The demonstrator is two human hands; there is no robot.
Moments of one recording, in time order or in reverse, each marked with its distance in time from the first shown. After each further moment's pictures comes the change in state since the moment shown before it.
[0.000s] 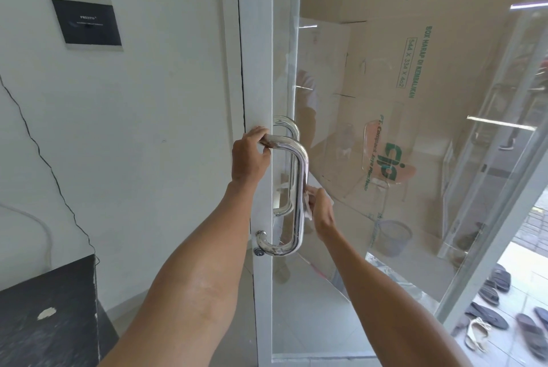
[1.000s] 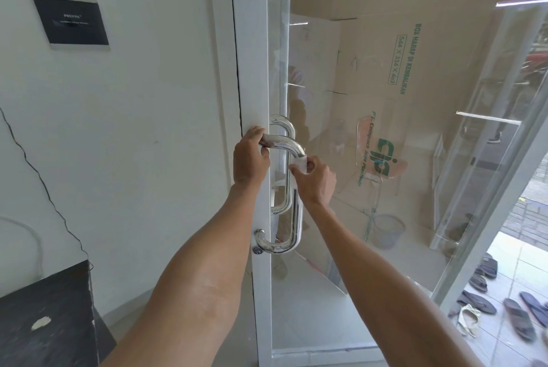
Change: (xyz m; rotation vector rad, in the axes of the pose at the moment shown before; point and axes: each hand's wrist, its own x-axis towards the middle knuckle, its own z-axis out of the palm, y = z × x) left_hand -0.001 -0.002 0.007 -0.041 -0.007 -0.002; right_hand 0.002 -0.073 0.026 -0.485 0.451 -0.251
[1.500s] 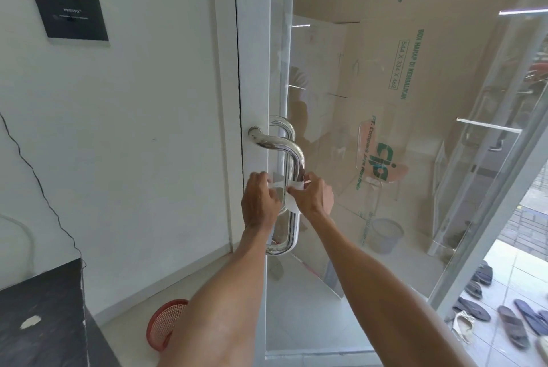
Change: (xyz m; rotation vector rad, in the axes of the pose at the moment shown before) left_hand -0.084 0.008 0.024 0.114 -0.058 -0.231; right_hand -0.005 0.021 0.002 -0.192 -0.192 0.091
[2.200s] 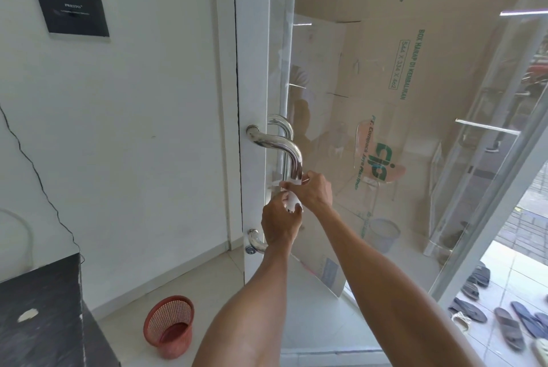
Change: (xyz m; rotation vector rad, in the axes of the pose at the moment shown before) left_hand -0.044 0.032 0.033 -0.253 -0.132 -0.333; right_hand 0.012 0.001 -0.018 0.037 -0.195 0.046
